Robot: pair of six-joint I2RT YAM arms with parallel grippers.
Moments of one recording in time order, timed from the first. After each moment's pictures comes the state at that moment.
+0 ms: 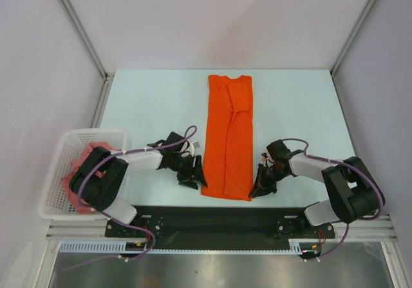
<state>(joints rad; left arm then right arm) -0.56 1.55 0.65 -0.29 0.66 -0.58 0.40 1.43 0.52 -0.47 -0.60 0.67</state>
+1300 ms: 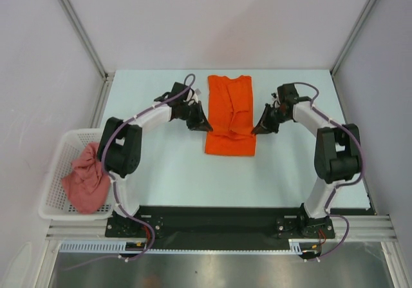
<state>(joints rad) -0.42 1.90 1.35 -0.43 0.58 -0.64 0.16 1.75 1.23 -0.62 -0.50 0.55</state>
